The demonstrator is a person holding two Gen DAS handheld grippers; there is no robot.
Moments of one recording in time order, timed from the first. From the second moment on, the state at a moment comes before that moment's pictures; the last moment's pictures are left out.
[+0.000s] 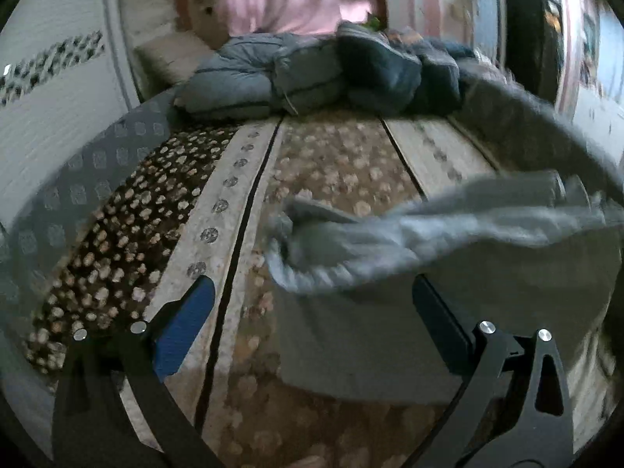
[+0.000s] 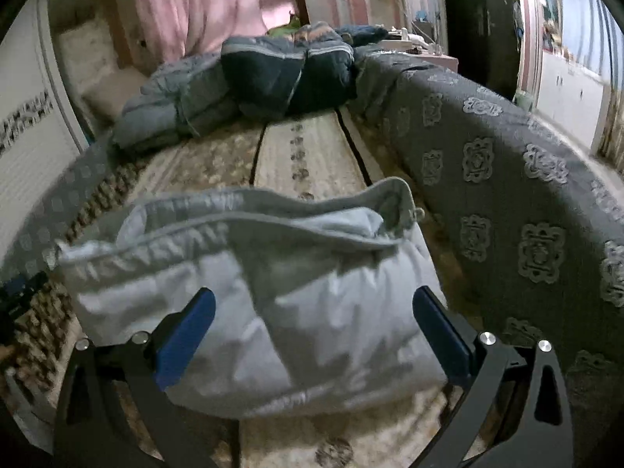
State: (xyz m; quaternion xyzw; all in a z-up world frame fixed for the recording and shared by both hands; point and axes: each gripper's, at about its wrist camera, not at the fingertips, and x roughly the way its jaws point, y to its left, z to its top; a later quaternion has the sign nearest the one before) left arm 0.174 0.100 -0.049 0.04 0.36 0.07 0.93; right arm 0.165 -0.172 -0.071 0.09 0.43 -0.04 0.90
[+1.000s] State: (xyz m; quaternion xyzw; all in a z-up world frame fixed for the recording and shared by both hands) left arm 0.310 0.049 -0.182 0.05 0.42 0.05 0.91; right arm 0.306 -0.146 -0.200 0.03 0.49 -0.06 0.87
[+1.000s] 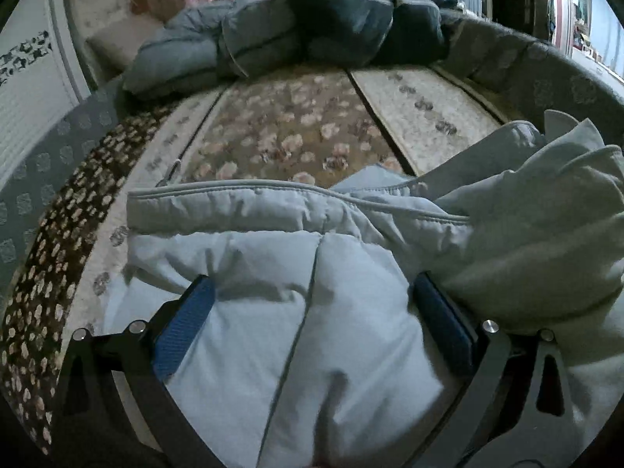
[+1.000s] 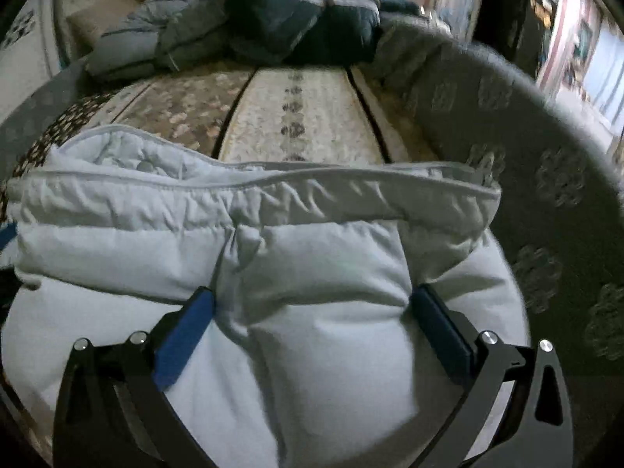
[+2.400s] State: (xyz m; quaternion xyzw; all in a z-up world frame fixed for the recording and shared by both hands) left arm 0.288 0.047 -0.137 0.04 0.39 0.05 0.92; right arm 0.275 -0.161 -0.186 0.06 0.49 -0.01 0.87
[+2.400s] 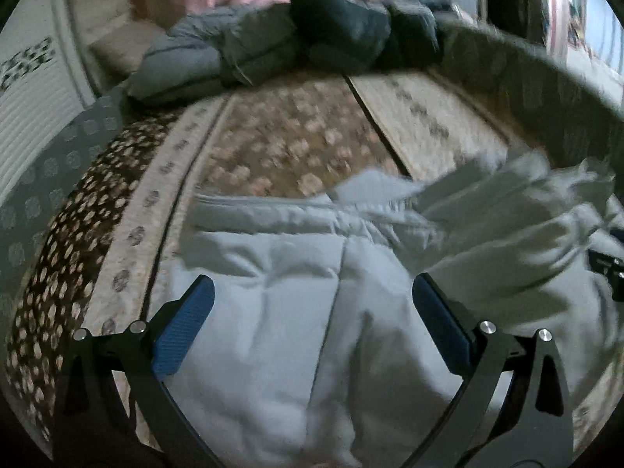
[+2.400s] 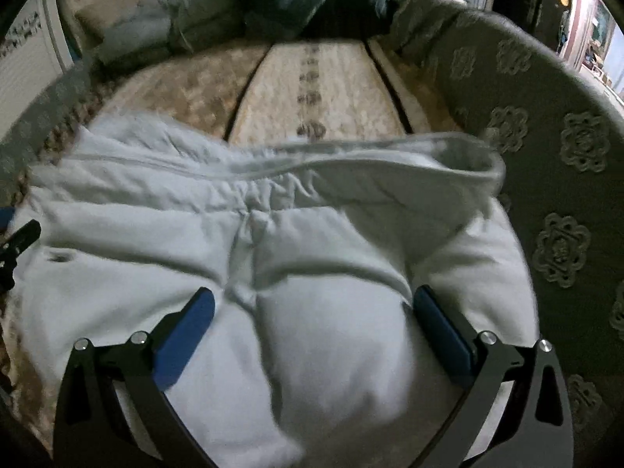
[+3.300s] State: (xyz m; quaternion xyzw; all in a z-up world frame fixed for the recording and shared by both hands) left arm 0.169 0.171 -0.216 -0.01 0.39 0.14 0.91; right arm 0.164 -0.273 -0.213 0.06 0.55 -0.03 0.83
